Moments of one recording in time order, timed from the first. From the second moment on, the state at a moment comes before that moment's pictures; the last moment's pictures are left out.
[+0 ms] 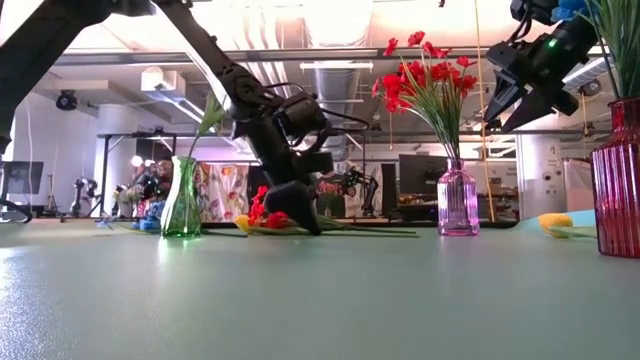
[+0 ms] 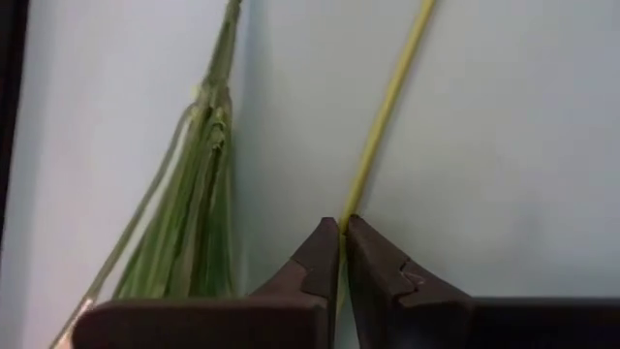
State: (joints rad) left arm 0.41 2.04 1.22 -0.21 0.00 0.50; right arm -0.64 0.72 0.72 -0.72 0.11 0.39
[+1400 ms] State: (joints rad) left arm 0.27 1.85 1.21 -0.46 0.11 0.40; right arm -0.64 0.72 0.90 -0.78 0.10 0.34
